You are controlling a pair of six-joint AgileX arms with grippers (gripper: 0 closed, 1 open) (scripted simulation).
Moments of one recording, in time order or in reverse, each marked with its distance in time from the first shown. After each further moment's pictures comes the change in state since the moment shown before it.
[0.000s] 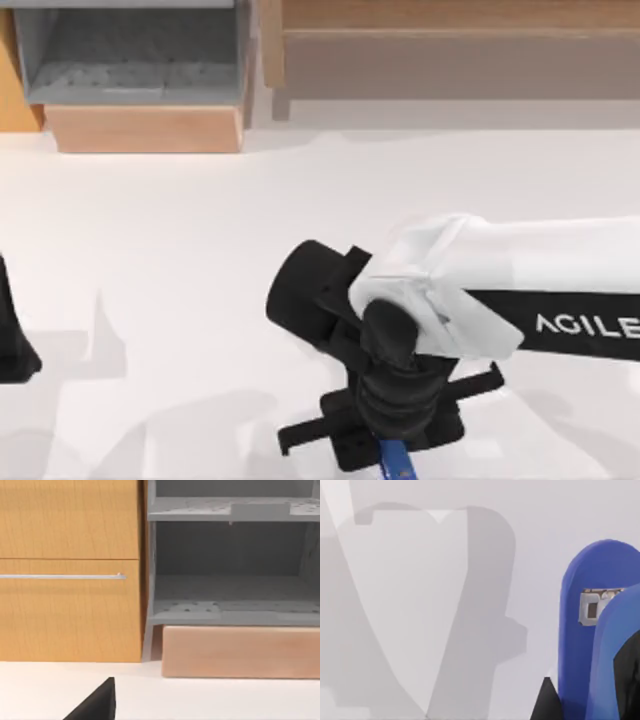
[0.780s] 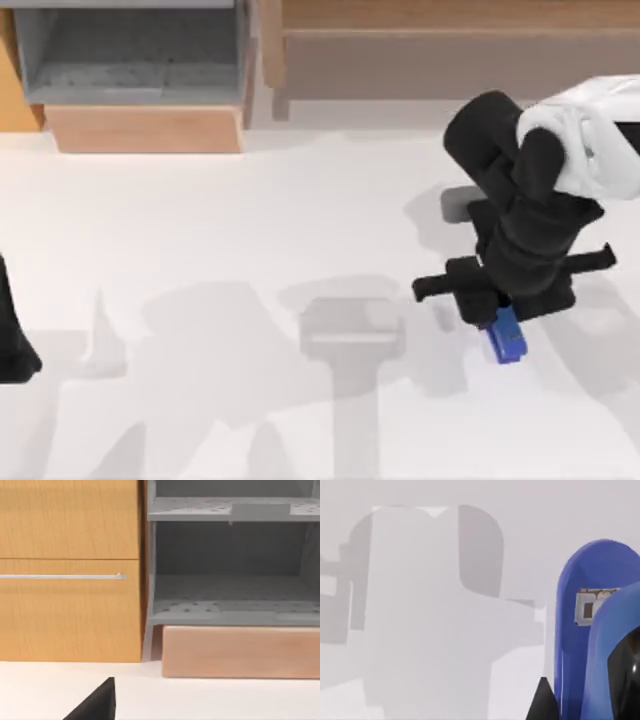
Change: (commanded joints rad) left arm 0.000 0.000 0.000 0.000 0.000 0.000; right arm -0.464 0.004 0.022 0.026 0.001 -0.362
